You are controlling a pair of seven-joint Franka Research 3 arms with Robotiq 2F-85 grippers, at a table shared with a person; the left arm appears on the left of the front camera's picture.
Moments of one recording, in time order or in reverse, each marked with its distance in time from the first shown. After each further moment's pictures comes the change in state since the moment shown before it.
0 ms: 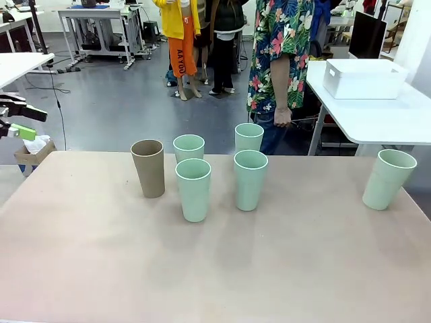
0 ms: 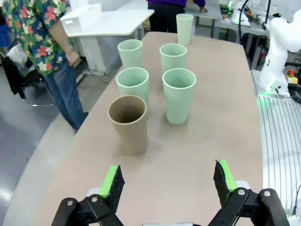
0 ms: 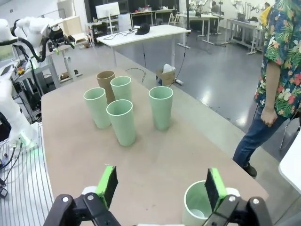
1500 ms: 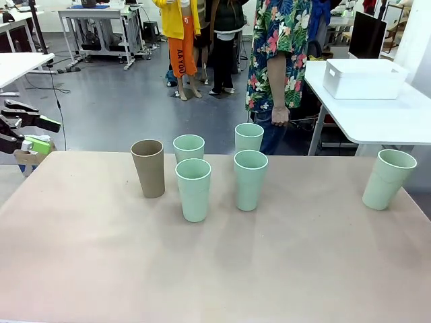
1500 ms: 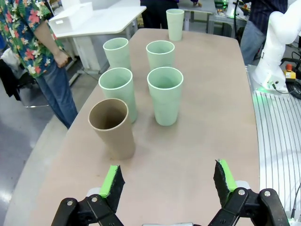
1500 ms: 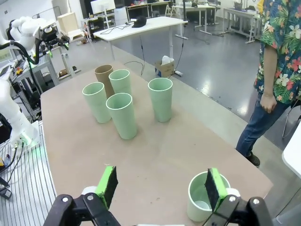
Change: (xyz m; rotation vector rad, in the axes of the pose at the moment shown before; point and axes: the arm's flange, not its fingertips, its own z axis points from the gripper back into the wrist) left arm 0.004 -0.025 -0.027 -0.013 0.023 -0.019; right arm -0.002 0.003 0.000 -0.011 0.046 -0.042
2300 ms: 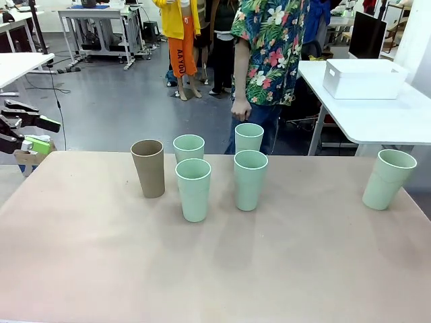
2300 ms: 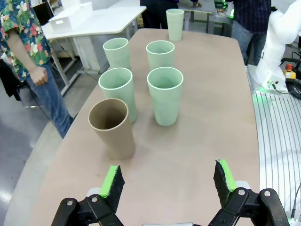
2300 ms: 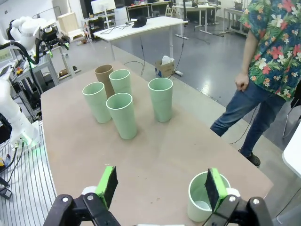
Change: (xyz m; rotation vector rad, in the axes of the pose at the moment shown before) left arm 0.000 0.000 0.000 0.000 0.000 0.000; right arm 0.000 0.000 0.000 0.001 0.001 0.000
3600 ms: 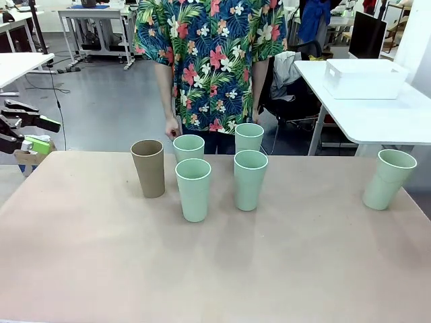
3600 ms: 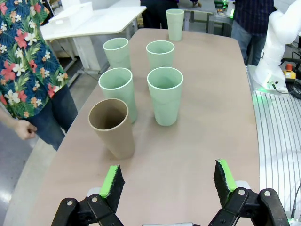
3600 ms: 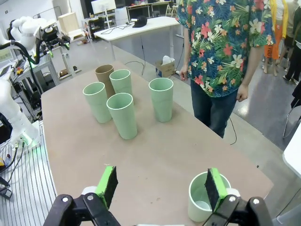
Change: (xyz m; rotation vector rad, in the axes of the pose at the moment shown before) left arm 0.000 0.000 0.000 0.000 0.000 0.000; right arm 0.000 0.000 0.000 0.002 0.000 0.000
